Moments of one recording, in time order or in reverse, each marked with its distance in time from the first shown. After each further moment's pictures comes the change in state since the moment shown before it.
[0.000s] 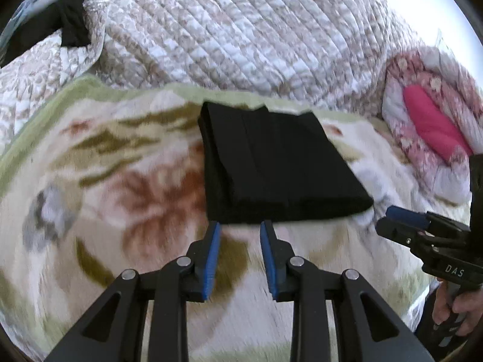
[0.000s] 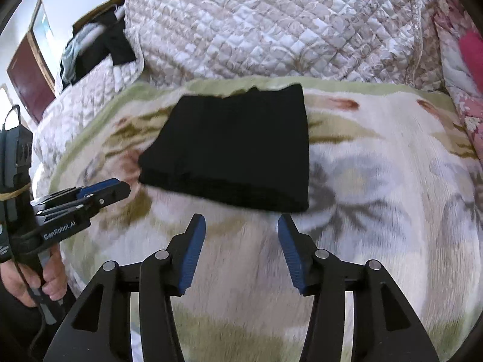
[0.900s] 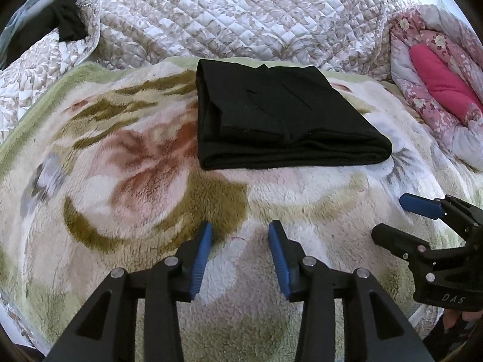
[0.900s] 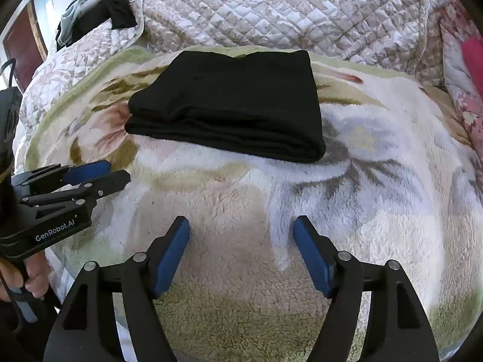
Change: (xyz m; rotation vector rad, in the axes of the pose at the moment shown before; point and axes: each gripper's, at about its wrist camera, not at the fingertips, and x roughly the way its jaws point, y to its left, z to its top) left arm 0.020 -0.015 -0.037 0.070 0.060 0.099; right arm 0.025 0.014 -0.037 -0.079 0.051 -0.083
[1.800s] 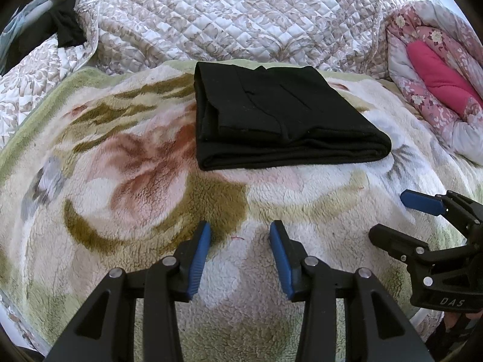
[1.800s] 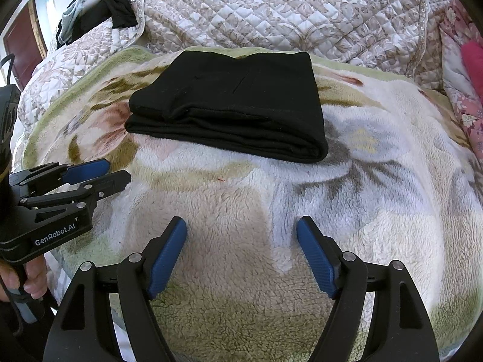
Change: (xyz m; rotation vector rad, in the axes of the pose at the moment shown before) left arm -0.001 -0.003 -0.001 0.014 -0.010 0.010; right arm 0.001 0.001 0.000 -0.004 -0.002 -0.001
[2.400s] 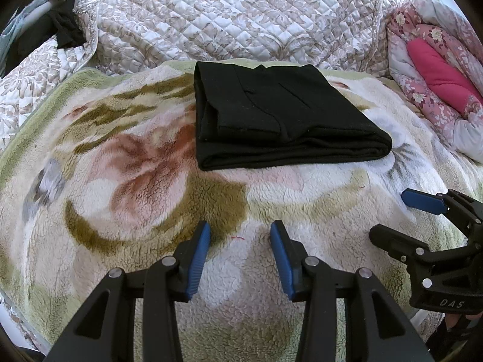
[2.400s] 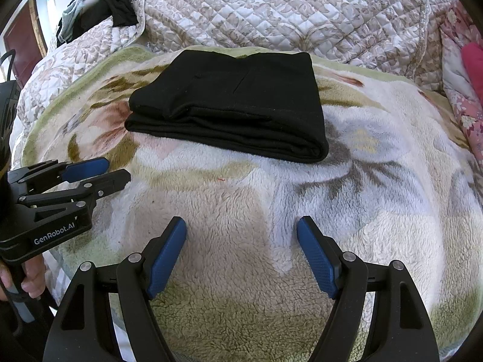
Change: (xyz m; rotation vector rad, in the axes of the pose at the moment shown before) left arm 0.001 0.000 0.000 0.002 0.001 0.004; right arm 0.000 0.001 0.000 0.000 -0.002 -0.003
